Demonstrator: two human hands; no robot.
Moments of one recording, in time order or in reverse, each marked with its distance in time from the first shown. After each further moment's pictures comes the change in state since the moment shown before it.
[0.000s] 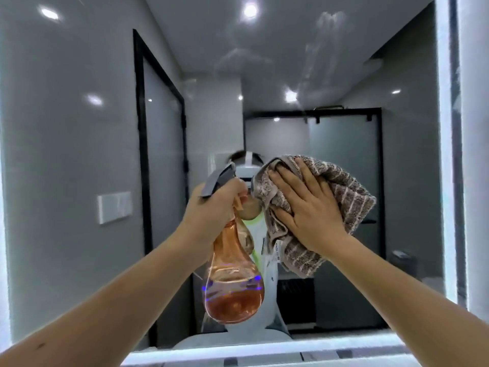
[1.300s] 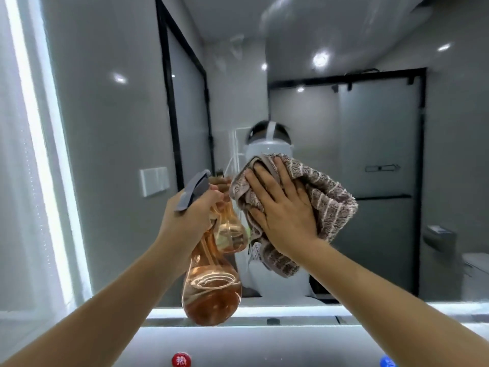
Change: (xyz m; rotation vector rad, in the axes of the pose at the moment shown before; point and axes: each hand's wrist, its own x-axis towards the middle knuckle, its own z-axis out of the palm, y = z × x) left_hand -0.017 -0.036 -0.107 0.128 0.183 0.019; right_hand -0.006 -0.132 0.035 0.076 -0.059 0.017
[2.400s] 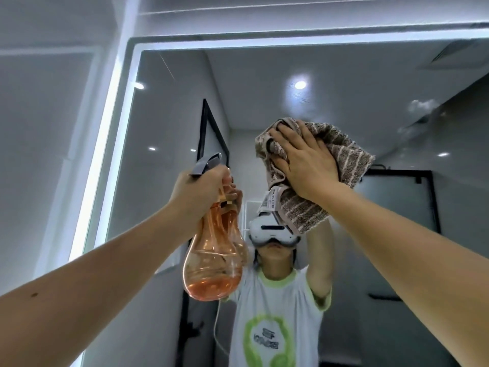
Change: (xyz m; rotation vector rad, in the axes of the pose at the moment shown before) left_hand 0.086 0.130 -0.031 -0.101 0.024 0.212; right_hand 0.228 0.033 -0.084 0.007 -0.021 0.012
